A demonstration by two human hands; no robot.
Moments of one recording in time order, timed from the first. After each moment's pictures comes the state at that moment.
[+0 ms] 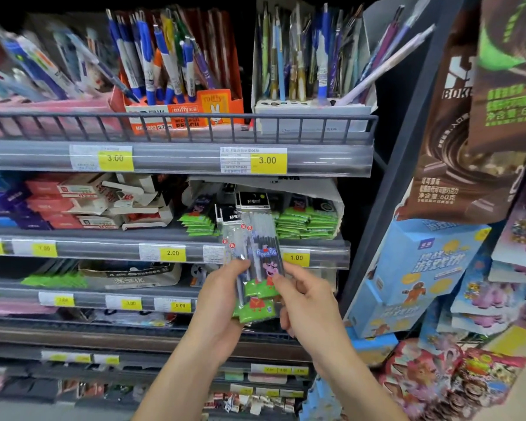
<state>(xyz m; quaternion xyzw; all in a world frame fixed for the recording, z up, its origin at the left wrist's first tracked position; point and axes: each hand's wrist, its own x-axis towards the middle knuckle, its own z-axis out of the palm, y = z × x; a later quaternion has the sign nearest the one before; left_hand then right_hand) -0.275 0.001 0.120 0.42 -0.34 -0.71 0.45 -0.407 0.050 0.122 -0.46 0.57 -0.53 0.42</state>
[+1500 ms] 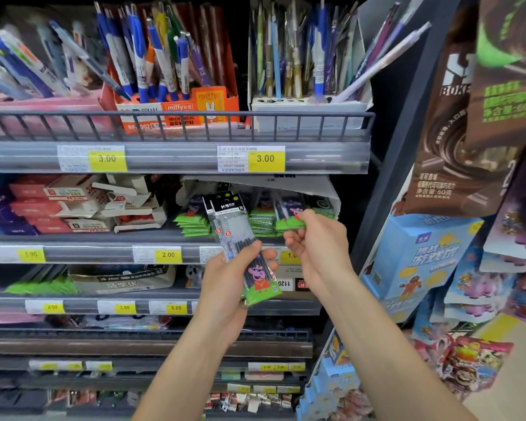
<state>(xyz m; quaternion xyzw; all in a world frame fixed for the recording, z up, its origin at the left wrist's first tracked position) -0.286 -0.013 0.132 0.38 -0.34 -0.71 0.50 -0.426 -0.021 0.164 -0.19 0.51 -0.70 0.46</state>
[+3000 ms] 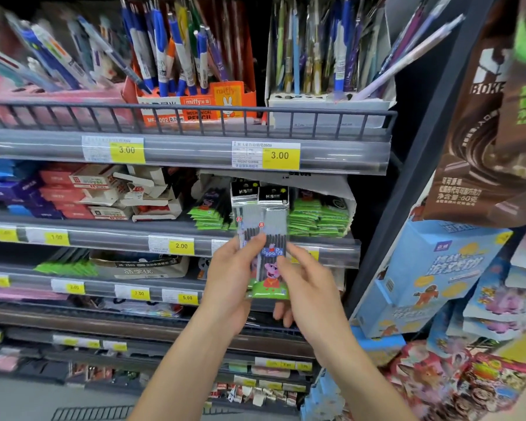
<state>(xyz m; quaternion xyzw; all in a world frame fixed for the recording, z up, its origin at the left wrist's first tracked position) -0.283 -0.015 0.134 0.41 -0.38 -0.67 0.49 -0.401 0.038 0.121 -0.45 0.55 -0.54 0.45</state>
